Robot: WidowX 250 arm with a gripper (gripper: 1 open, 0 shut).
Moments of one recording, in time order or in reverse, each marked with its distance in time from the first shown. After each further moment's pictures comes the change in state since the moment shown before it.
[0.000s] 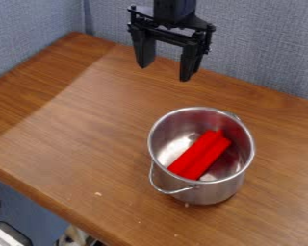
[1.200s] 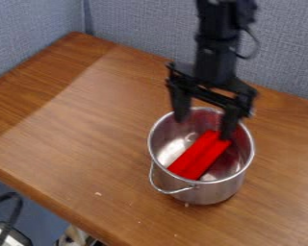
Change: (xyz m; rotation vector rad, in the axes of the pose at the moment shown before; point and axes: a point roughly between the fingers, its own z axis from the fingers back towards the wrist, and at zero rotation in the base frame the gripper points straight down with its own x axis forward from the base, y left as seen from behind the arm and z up) arm -0.023 -0.075 -0.047 -0.025 0.026 -0.082
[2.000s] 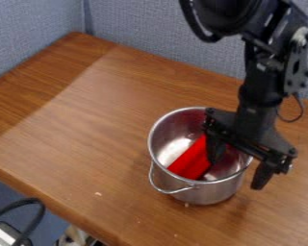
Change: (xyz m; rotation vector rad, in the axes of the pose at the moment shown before) arm -0.006 -0.034 -0.041 0.066 -0.045 -0.046
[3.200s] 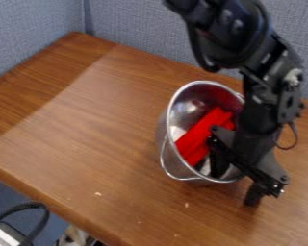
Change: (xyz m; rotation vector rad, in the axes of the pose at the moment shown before) arm 0.008 -0.007 -0.031 0.009 -0.036 -0.181
